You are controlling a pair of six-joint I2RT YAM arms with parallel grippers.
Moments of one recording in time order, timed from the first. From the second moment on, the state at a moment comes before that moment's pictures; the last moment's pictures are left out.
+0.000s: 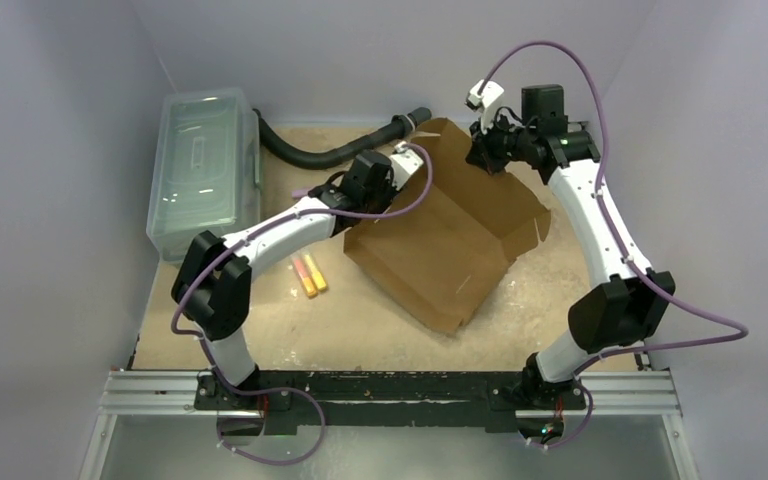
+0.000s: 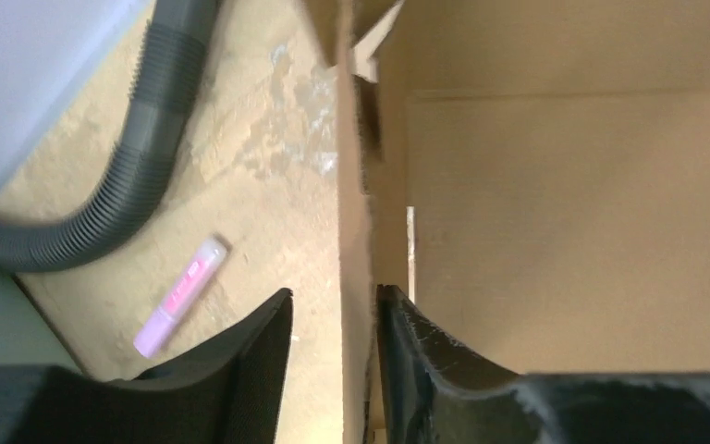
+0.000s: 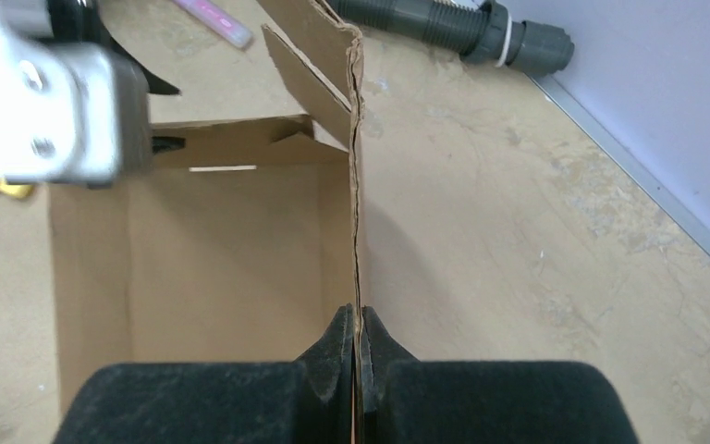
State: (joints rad) left arm -0.70 1.76 1.39 -0.24 -0.24 0.31; right arm 0.18 1.58 1.69 -0.76 -0.48 -0.44
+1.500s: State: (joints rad) left arm -0.74 1.47 0.77 -0.09 -0.14 -1.07; right arm 0.17 1.43 1.39 -0.58 -0.47 -0.37
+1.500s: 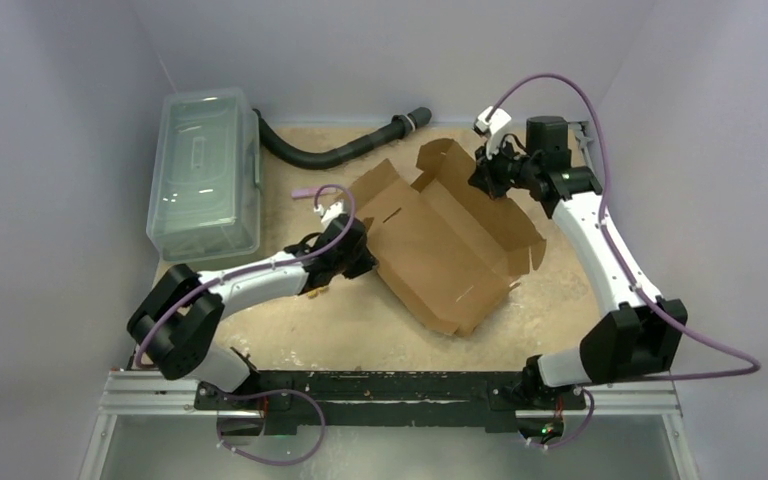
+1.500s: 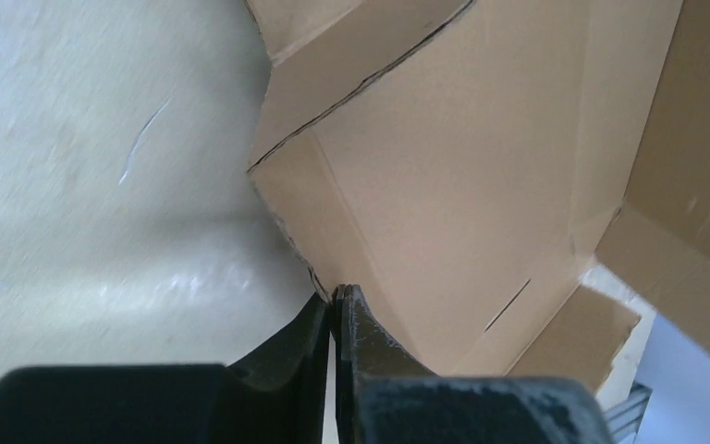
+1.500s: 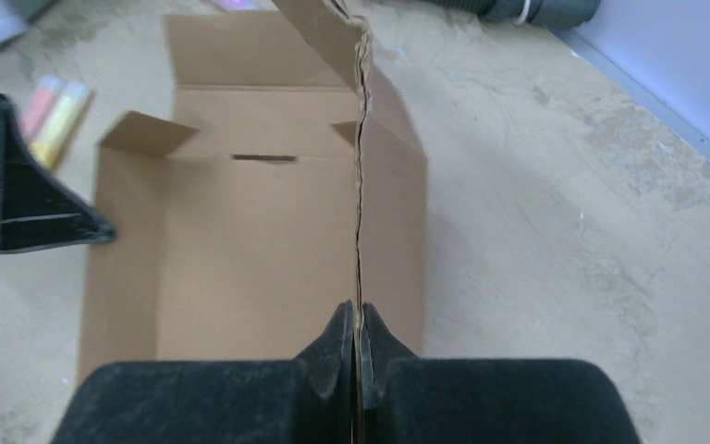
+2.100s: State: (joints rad) left arm -0.74 1.73 1.24 -0.24 -0.28 -0.67; right arm -0.07 1.16 1.16 -0.36 -0.91 -0.07
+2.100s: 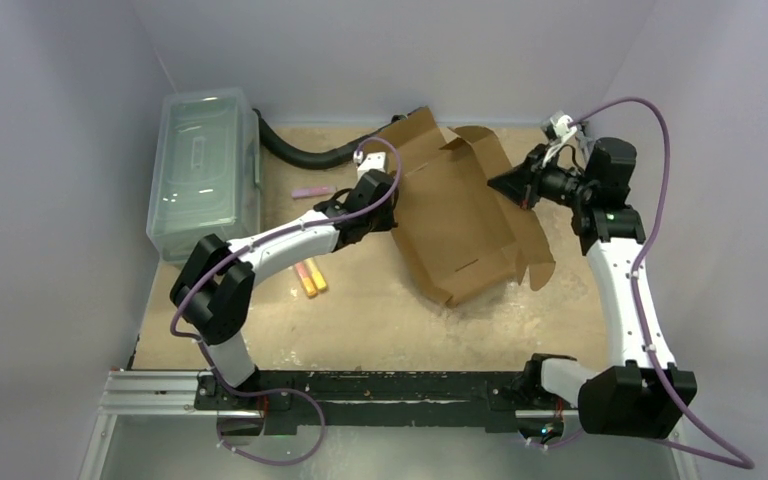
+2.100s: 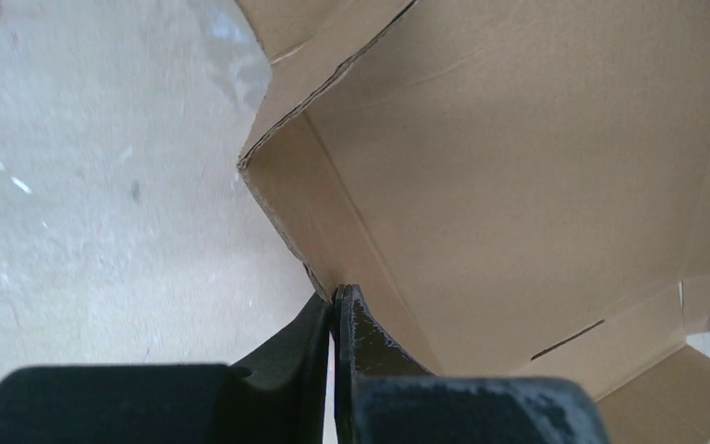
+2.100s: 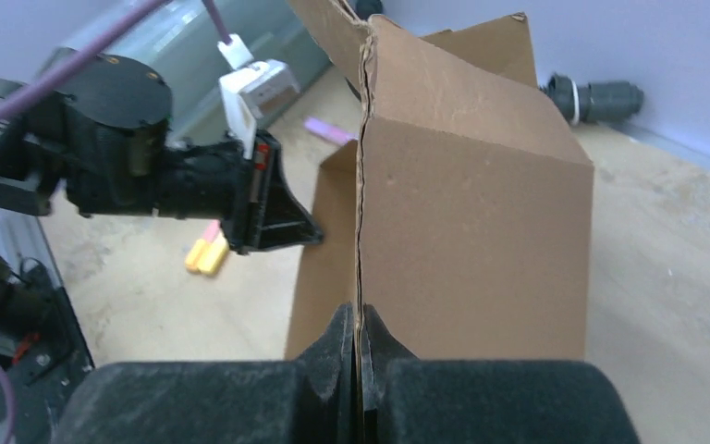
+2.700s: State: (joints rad) left arm -0.72 1.74 1.31 -0.14 -0.45 -0.45; right arm -0.12 1.12 1.16 -0.16 -1.12 0.21
